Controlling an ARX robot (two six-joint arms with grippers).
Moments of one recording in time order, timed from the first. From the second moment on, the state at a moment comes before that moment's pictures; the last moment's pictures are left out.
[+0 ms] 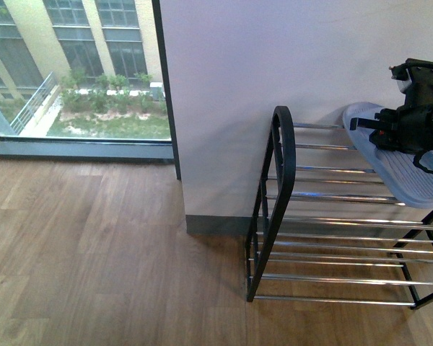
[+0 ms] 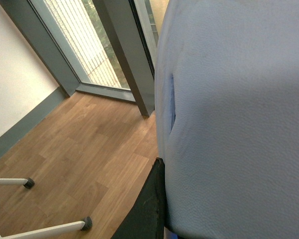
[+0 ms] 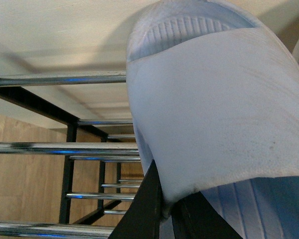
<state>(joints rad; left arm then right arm) -0.15 0.94 0.11 0.58 -0.65 0.08 -0.18 2.35 1.25 0.38 -0.01 0.07</state>
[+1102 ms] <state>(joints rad) -0.15 0.94 0.11 0.58 -0.65 0.08 -0.27 2.00 1.05 0.15 -0.14 0.01</state>
